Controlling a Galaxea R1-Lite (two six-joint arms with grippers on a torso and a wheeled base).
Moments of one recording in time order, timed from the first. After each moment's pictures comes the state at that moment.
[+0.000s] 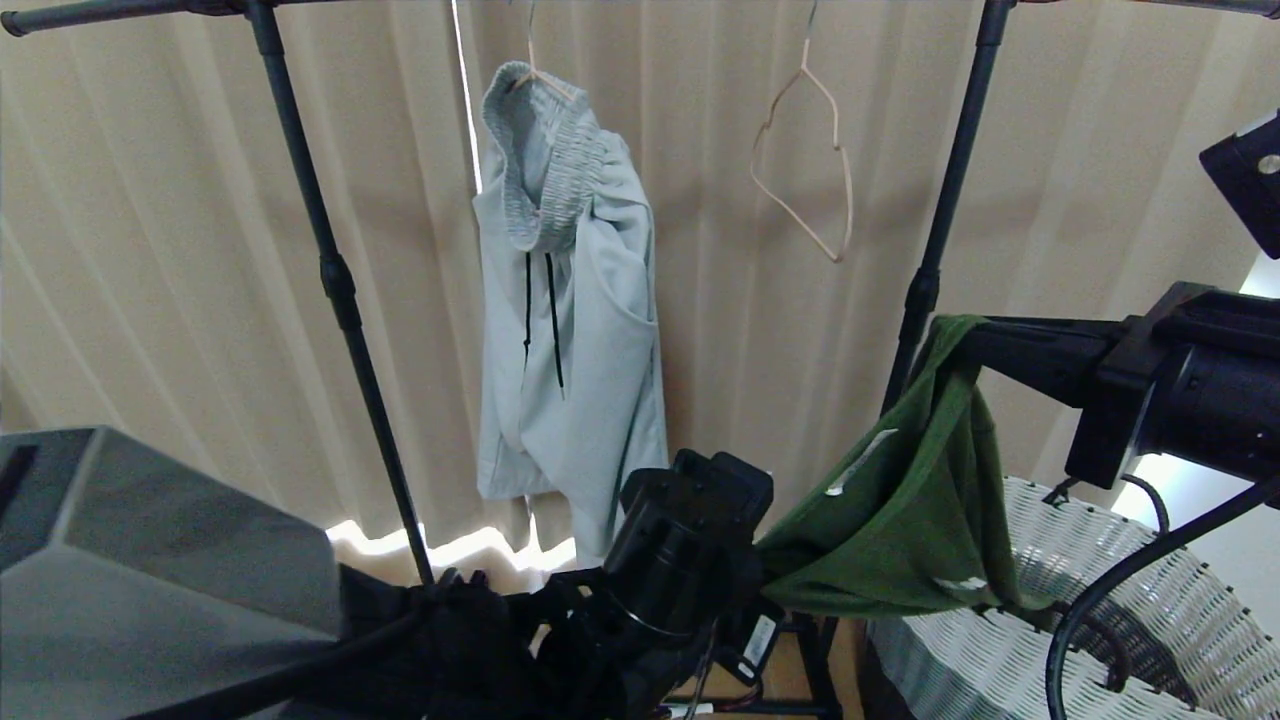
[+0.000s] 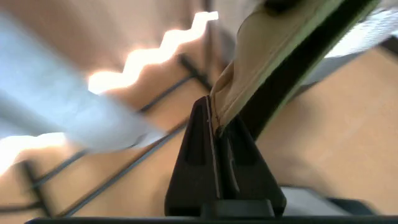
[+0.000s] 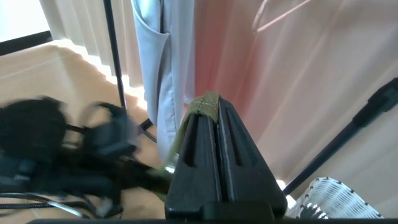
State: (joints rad) left arm -0.97 2.00 -0.92 -0.55 0.26 -0.08; right arm 0.62 1.26 -0.86 -0.23 -0.04 -0.04
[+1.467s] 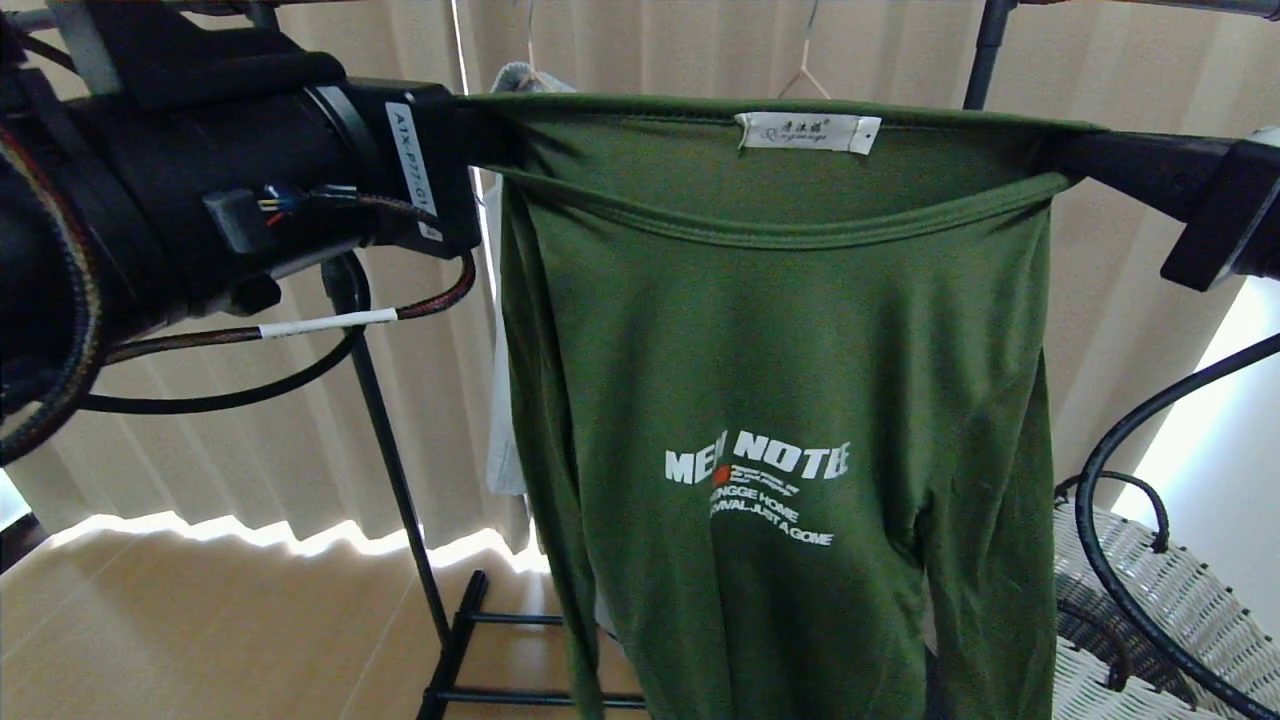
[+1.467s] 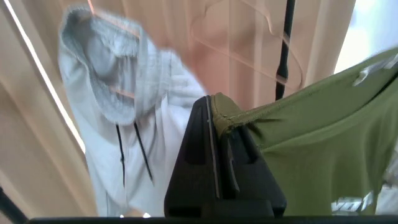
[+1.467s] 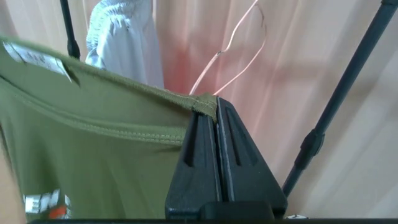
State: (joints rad) left arm -0.73 1.41 -1.16 -0.35 0.24 0.11; right arm 0.50 1.26 -1.04 -0.28 -0.05 -0.05
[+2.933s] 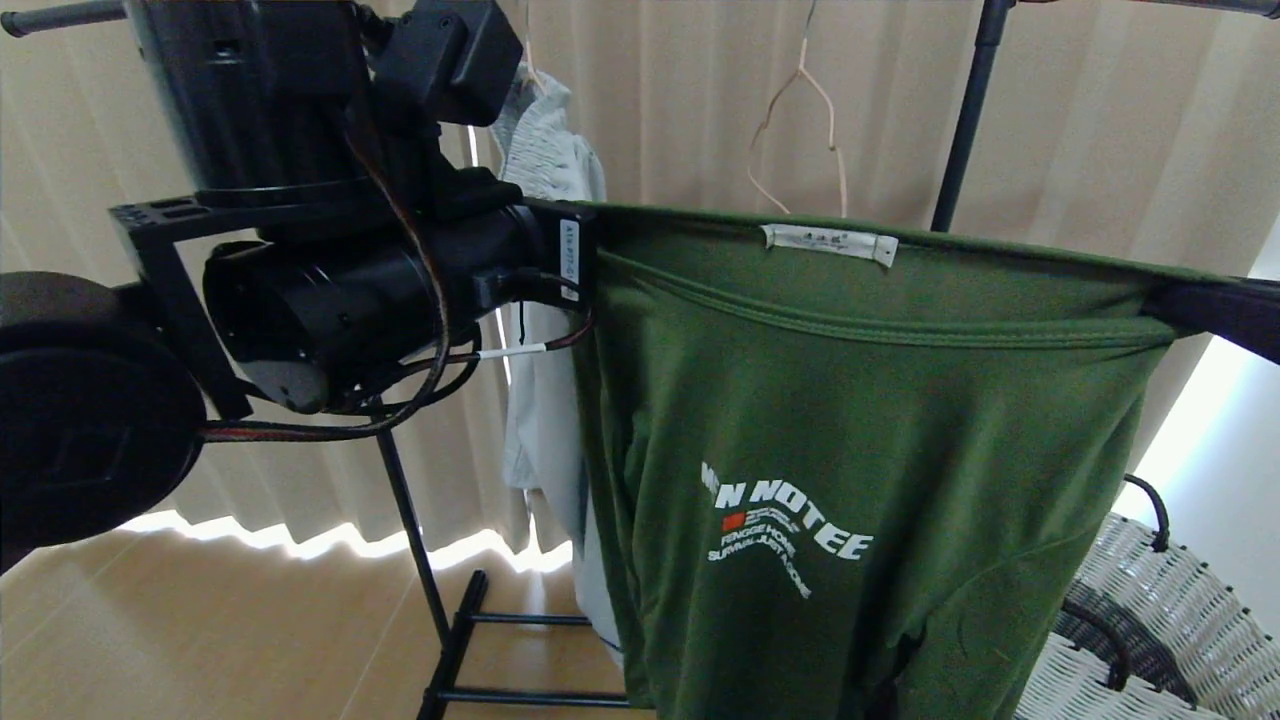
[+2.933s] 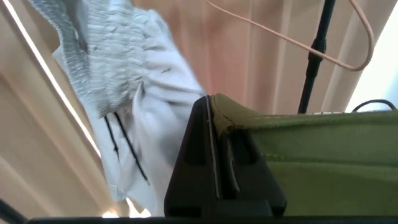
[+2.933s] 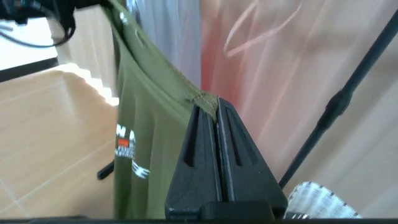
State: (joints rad) left arm -0.68 1.65 -1.22 -0.42 0.27 0.10; right arm 0.61 1.01 -0.88 -0.08 -0.04 -0.05
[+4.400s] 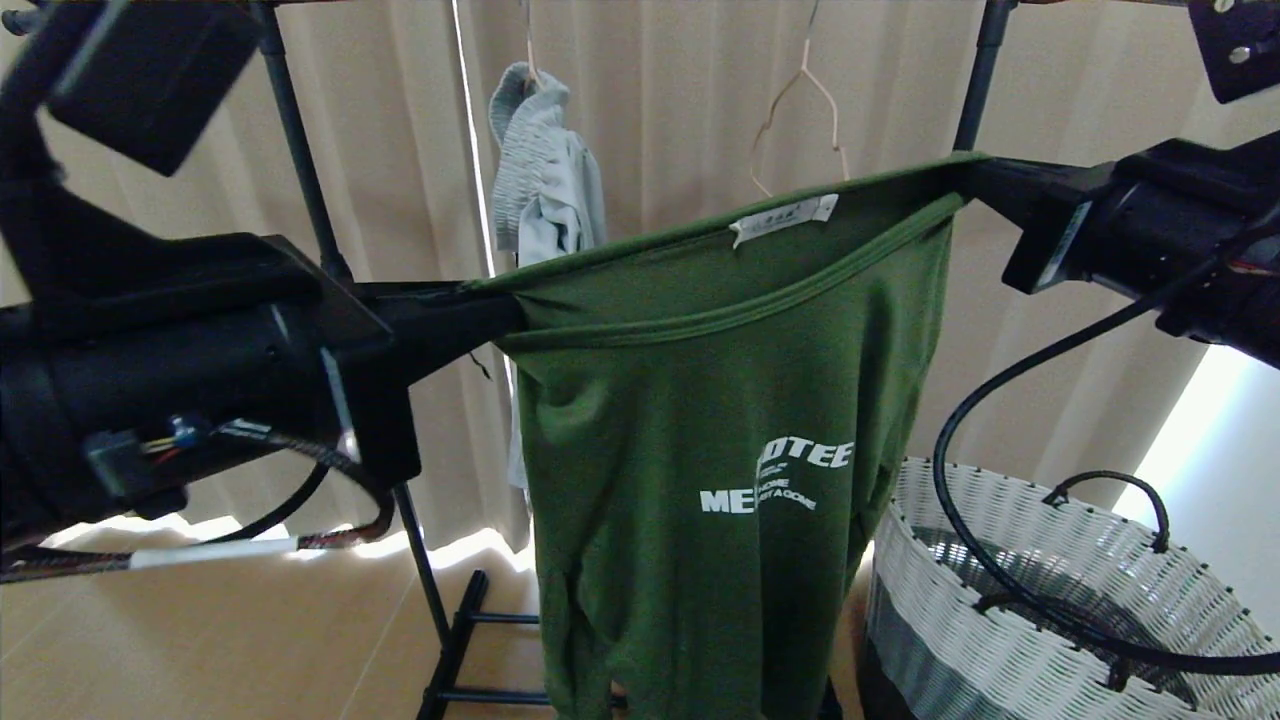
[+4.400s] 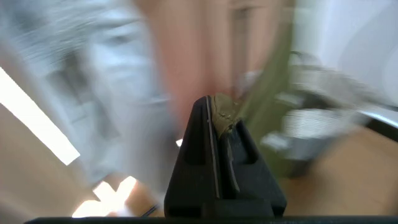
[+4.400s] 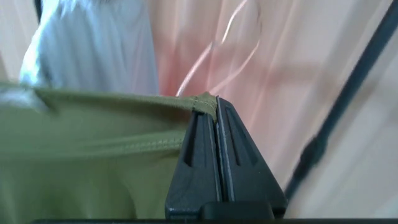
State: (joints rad) left arm -0.74 1.27 -0.94 -0.25 -0.03 0.10; right arm 0.45 1.44 -0.99 -0.58 -0.04 -0.08
